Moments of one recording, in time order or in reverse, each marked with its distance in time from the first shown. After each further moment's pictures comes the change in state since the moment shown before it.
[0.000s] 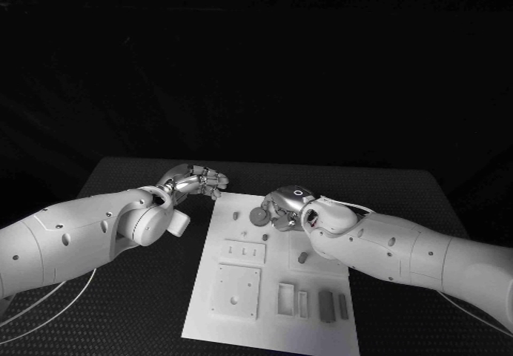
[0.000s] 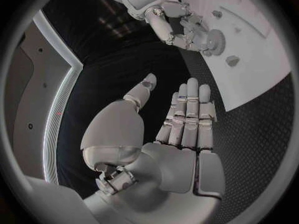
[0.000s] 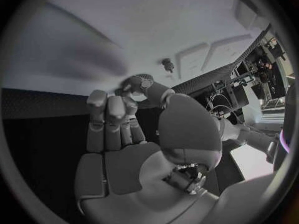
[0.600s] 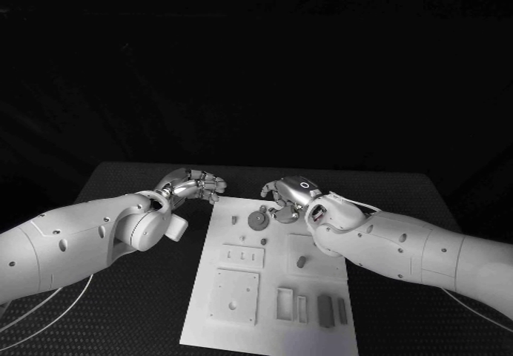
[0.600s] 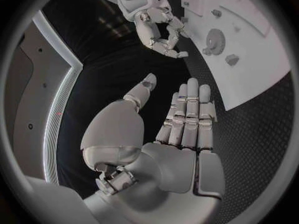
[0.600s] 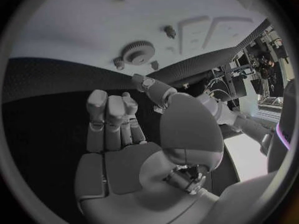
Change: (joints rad) left arm 0.000 0.001 0.000 -0.005 0.000 -0.002 -0.001; left_hand 0.000 0.000 0.003 0.003 0.000 -0.004 -0.004 -0.004 0.001 -0.004 0.004 0.000 0.000 0.000 0.000 0.000 0.000 -0.002 0.000 0.000 0.000 0.000; right arm 0.030 -0.060 0.019 0.070 0.072 -0.159 0.059; right_hand -0.008 -0.035 -0.002 0.008 -0.024 0.000 0.000 0.000 -0.011 0.000 0.000 0.000 -0.005 0.000 0.000 0.000 0.000 0.000 0.001 0.000 0.004 0.000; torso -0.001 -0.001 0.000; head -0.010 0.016
